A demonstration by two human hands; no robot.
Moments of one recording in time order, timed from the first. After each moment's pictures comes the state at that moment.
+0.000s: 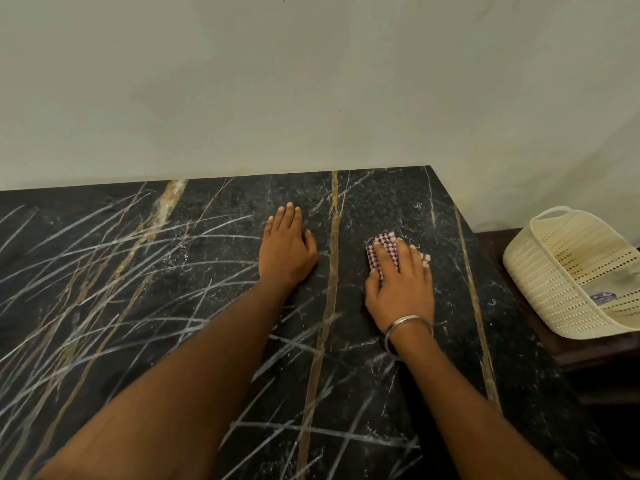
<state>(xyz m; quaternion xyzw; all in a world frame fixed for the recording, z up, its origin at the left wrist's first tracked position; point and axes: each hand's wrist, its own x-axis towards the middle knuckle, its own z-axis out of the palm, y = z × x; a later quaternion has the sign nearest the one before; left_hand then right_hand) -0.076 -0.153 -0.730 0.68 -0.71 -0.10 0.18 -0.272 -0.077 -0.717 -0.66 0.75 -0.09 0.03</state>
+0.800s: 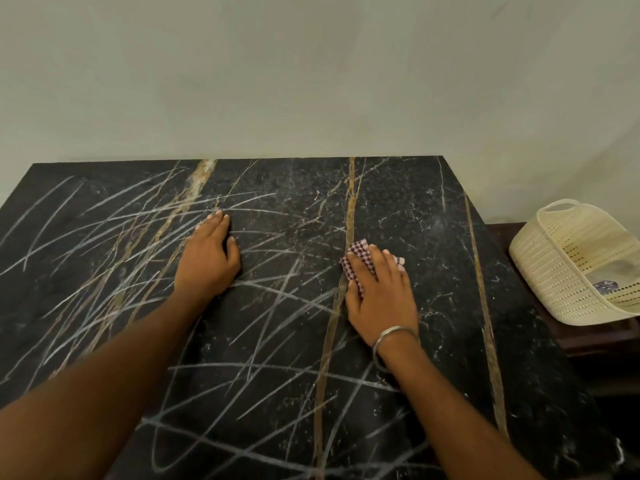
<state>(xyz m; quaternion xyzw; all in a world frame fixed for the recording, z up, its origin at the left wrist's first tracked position) 0.066 -0.057 -0.725 0.72 -0.66 -0.08 0.21 -0.230 -0.010 -0.720 -0.73 0.67 -0.10 0.04</state>
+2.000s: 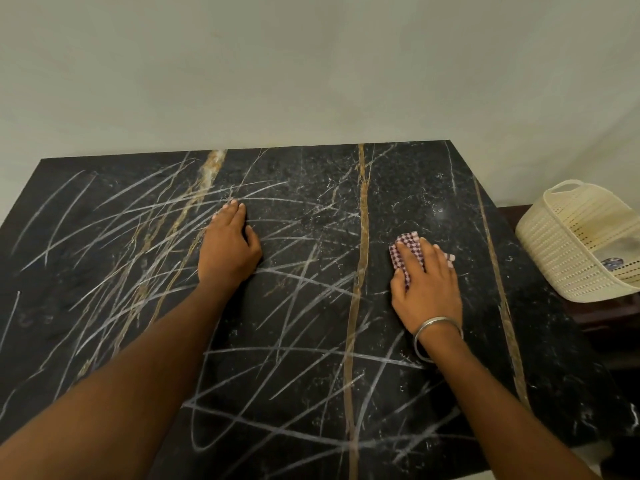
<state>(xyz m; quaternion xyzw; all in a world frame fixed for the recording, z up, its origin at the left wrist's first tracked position) 0.065 -0.056 -0.724 0.71 -0.66 -0.08 0.22 -0.253 0.006 -0.719 -0.67 0.74 -0.08 0.03</state>
